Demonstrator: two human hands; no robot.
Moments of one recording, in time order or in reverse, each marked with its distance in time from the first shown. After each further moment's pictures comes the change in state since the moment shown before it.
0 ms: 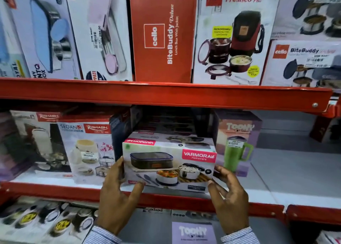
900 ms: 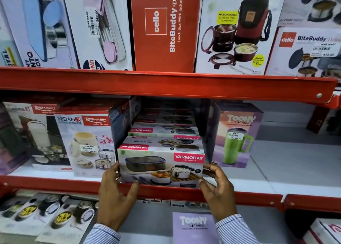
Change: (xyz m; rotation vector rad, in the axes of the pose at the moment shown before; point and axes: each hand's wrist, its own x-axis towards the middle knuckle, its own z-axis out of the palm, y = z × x) left_hand -0.004 -0.044 0.009 0.111 0.032 -0.070; right_hand -0.001 0.036 0.014 -0.040 -0.138 0.086
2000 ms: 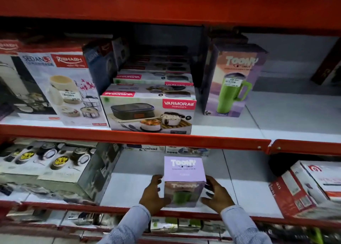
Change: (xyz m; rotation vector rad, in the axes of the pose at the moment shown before) left_hand -0.144 -0.080 0.120 -0.090 -0.809 -0.430; right_hand -0.105 0.166 -0.067 -0.251 -0.479 0.565
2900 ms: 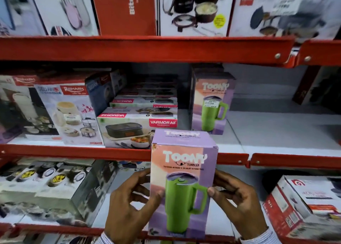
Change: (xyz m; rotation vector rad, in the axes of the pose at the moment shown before) left_hand -0.133 0.130 -0.041 -0.050 0.484 0.673; right_hand -0.127 -0.131 -0.070 0.267 0.331 -0.671
